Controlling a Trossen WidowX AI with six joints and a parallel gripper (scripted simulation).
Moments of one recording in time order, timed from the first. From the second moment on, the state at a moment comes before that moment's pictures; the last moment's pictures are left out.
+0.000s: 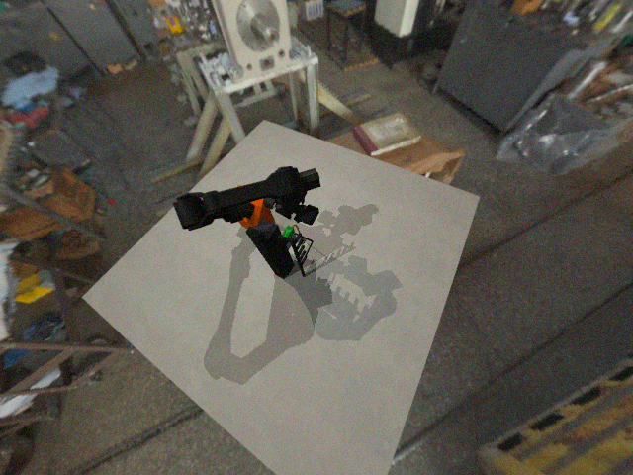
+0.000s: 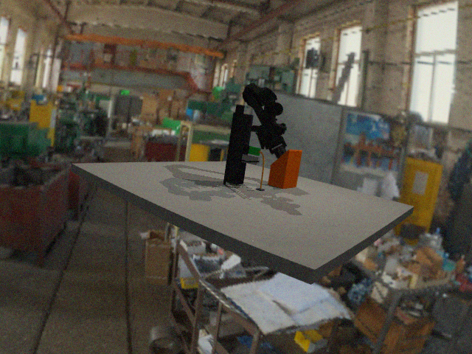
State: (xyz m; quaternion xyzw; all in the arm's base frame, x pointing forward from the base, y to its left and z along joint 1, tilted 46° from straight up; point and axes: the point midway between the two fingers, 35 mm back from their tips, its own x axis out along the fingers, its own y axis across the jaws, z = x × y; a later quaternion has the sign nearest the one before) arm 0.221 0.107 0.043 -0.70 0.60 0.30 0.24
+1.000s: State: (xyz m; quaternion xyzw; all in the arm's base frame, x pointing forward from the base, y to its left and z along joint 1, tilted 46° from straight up) arm 0.226 0.079 0.071 -0.70 0.60 0.29 0.24
